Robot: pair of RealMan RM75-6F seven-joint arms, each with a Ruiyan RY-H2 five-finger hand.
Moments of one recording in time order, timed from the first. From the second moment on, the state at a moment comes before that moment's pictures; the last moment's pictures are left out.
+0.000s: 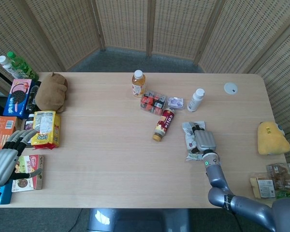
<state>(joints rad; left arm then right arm) -0.19 -0.92 0.00 -1.85 1.54 1.35 -0.16 0.65 -1.71 0.22 -1.21 -0.78 0.90 -0.46</state>
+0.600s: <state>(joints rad) -0.18 -0.92 0.00 -1.86 1.55 1.36 -0.16 0.65 -1.68 0.24 -1.22 -0.83 0.93 -0.39</state>
